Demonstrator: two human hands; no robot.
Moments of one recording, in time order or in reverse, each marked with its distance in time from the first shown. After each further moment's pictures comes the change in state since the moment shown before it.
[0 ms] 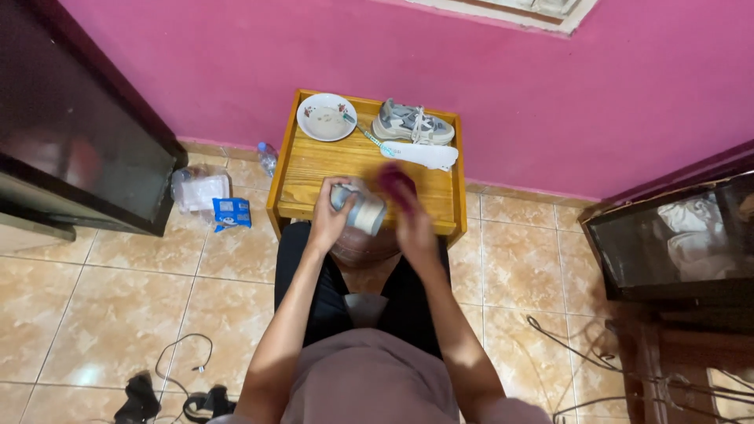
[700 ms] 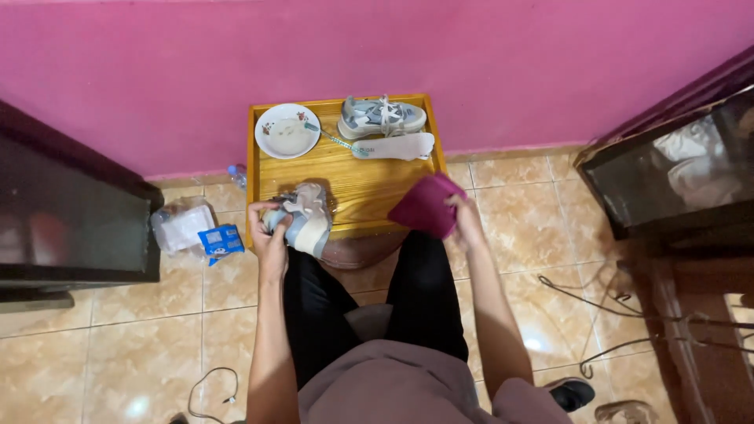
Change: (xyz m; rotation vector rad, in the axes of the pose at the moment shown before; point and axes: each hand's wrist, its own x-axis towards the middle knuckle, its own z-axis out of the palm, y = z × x) left_hand 0.055 -0.074 -0.051 -0.346 0.148 0.071; right_hand 0.029 0.100 0.023 1.471 -0.449 2.123
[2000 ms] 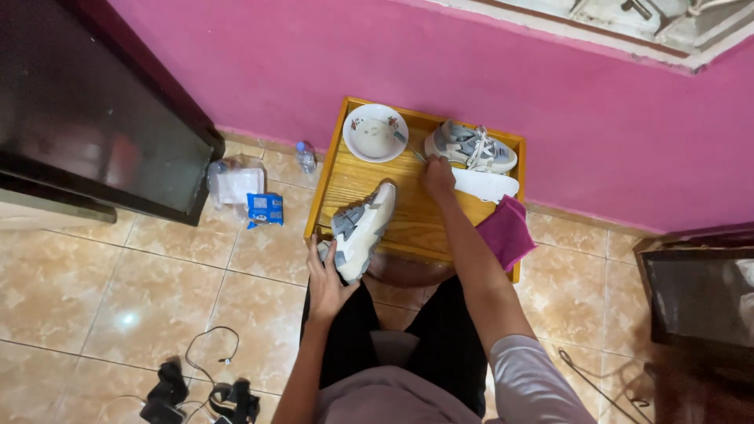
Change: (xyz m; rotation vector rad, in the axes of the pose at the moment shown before) left_hand -0.074 -0.041 -0.046 1.060 0.007 0.276; right_hand 0.231 0.156 0.230 -1.507 -0.308 -0.555
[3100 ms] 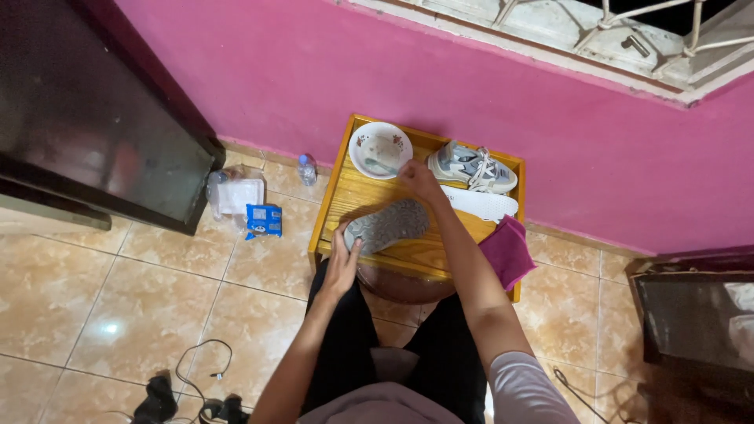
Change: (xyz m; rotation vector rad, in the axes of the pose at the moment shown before) left_hand 0.094 0.038 -0.022 -0.530 -0.351 -0.372; right_hand -0.015 -0.092 -0.061 0.262 -0.231 -0.195
